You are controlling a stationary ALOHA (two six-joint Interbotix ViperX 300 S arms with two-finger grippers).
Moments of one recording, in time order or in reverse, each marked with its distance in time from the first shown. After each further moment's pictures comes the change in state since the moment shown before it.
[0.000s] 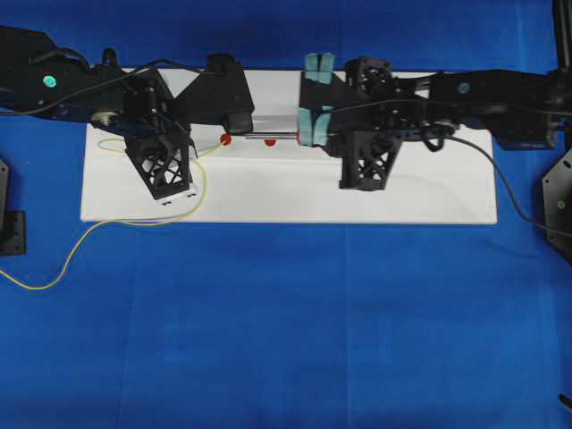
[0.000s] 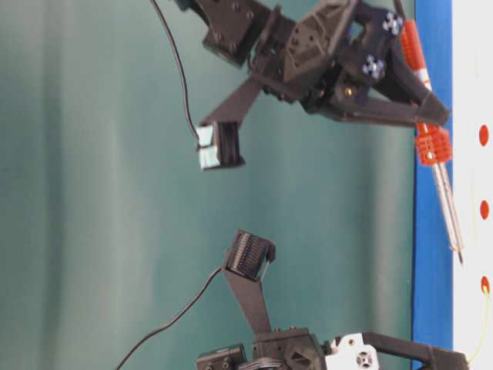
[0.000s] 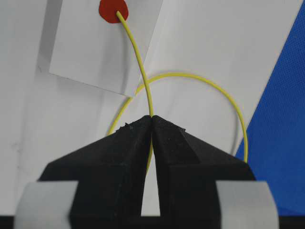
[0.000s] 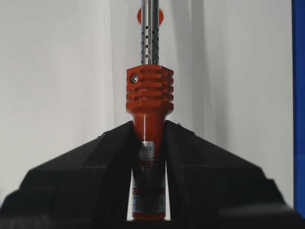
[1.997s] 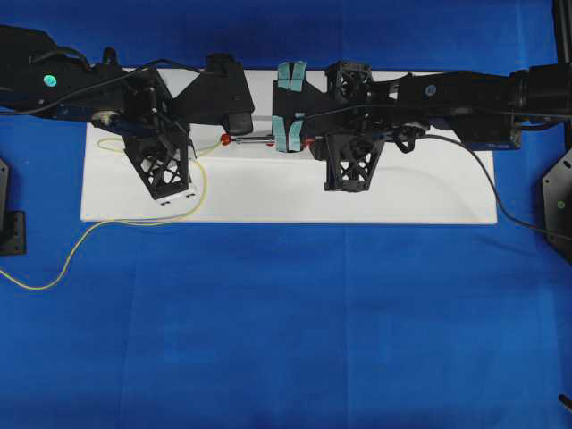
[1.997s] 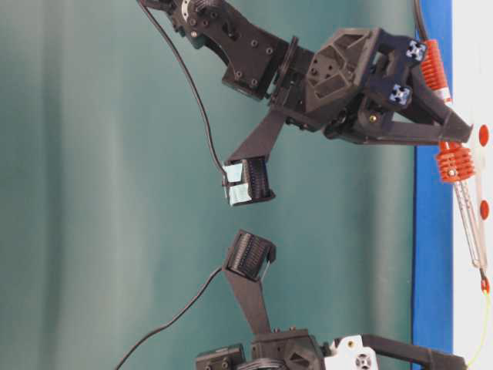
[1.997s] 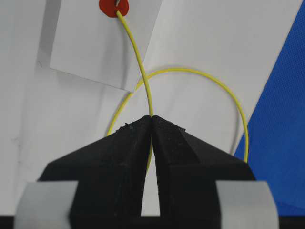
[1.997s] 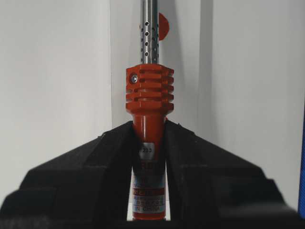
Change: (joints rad) left arm 0.000 0.000 -0.006 0.000 0.020 0.000; right arm 0.006 0.084 -0.078 -0.015 0.066 -0.008
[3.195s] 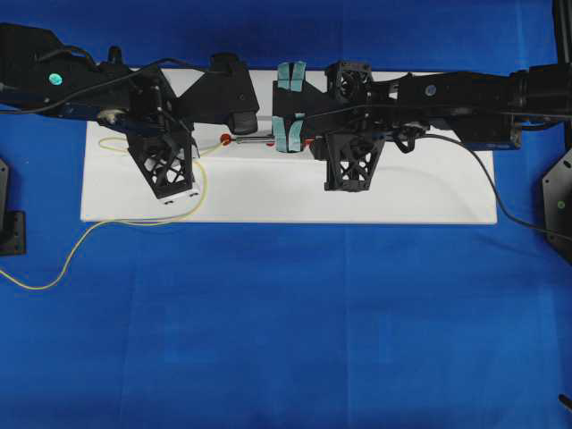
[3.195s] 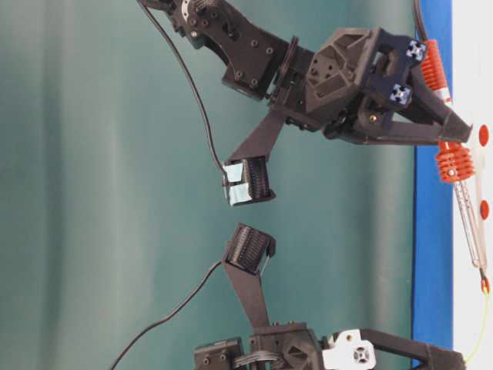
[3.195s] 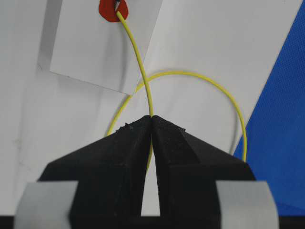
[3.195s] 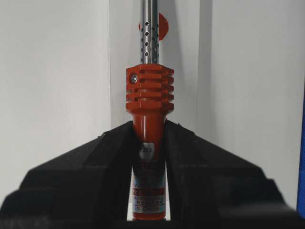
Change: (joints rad) left arm 0.000 0.014 -0.021 -0.002 0.023 0.000; right arm 0.002 0.000 0.000 -0.005 0.002 0.000
